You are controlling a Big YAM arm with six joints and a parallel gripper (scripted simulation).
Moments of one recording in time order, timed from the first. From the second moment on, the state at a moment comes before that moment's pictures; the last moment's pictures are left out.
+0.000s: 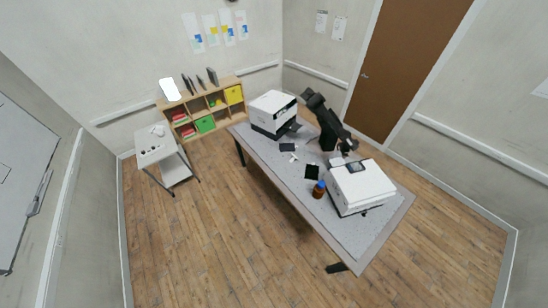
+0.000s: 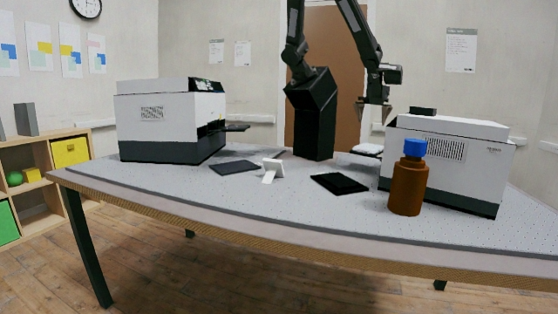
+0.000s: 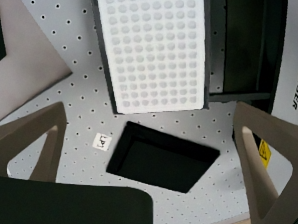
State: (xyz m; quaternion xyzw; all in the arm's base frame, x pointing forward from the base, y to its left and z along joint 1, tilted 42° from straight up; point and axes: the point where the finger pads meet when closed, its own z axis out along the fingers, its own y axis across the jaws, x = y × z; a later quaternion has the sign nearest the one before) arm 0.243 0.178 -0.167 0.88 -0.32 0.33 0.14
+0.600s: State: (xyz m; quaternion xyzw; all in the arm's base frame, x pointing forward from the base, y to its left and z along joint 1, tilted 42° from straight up) arm 0.246 0.178 -0.168 0.88 -0.33 0.33 0.14
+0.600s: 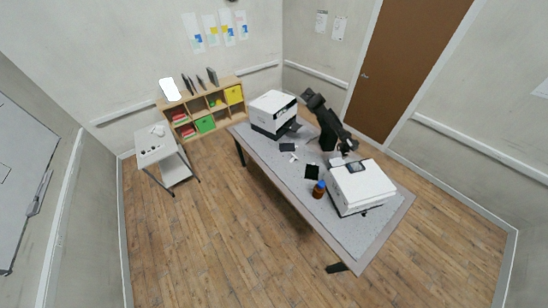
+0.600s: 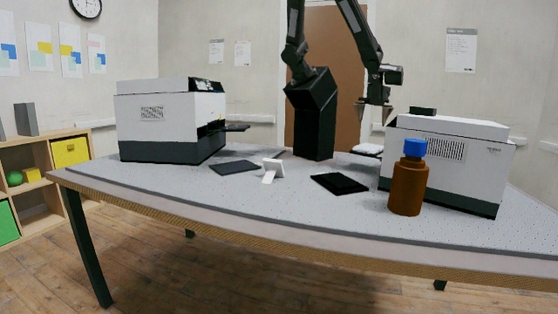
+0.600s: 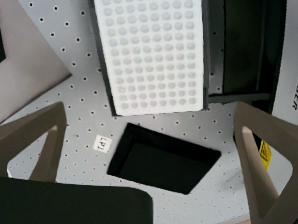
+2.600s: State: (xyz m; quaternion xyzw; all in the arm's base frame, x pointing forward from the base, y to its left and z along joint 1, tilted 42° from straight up) arm 0.251 0.174 -0.174 0.89 -0.29 0.32 0.15
